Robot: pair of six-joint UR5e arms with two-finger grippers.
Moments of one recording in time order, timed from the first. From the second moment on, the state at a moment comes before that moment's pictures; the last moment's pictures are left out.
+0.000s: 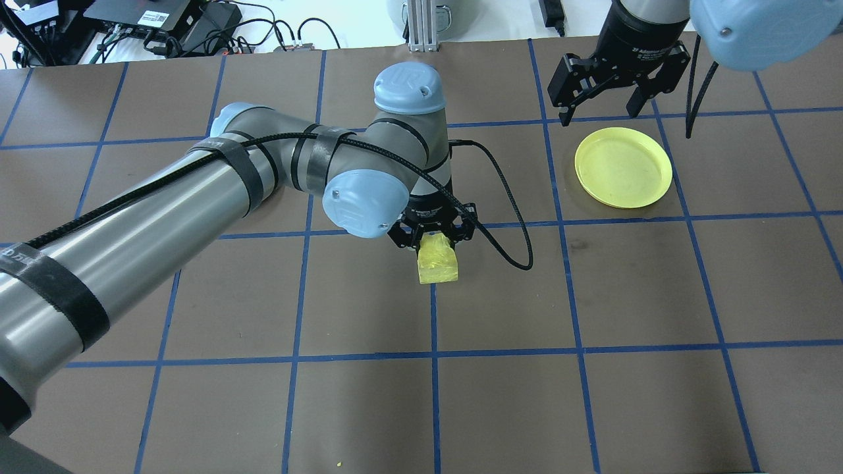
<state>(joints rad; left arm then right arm) -1.98 -1.99 -1.63 -1.27 1.44 -0.46 1.57 -1.42 1.46 -1.62 -1.53 -0.12</state>
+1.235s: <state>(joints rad) -2.01 -2.05 -1.63 -1.04 1.44 -0.50 1.57 -1.42 1.46 -1.62 -1.53 -0.13</state>
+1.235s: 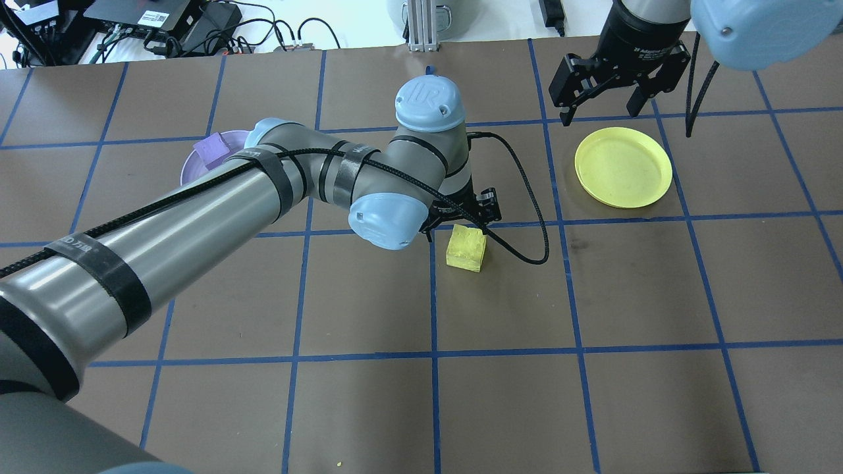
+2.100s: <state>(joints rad) -1.61 -1.74 -1.61 -1.36 1.61 -0.07 1.56 -1.40 1.47 -1.58 -1.53 0.03</state>
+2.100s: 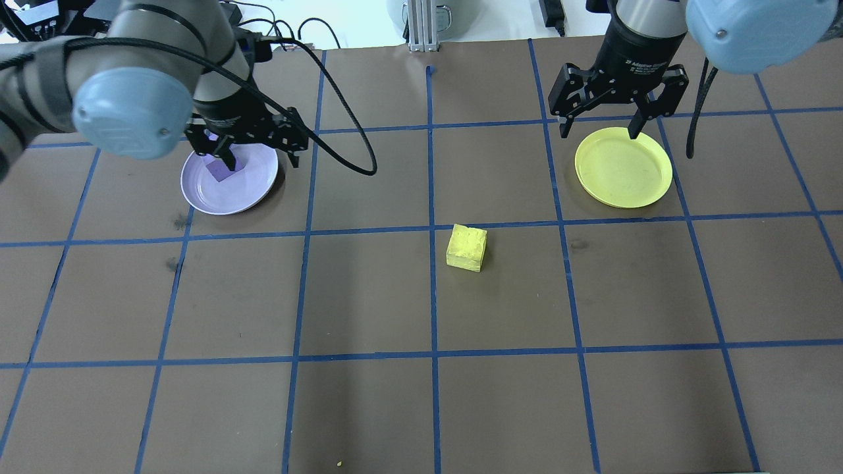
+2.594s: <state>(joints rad) -1.46 -1.66 -1.45 -1.55 1.58 -0.05 1.62 -1.38 1.55 -1.59 -1.52 0.33</state>
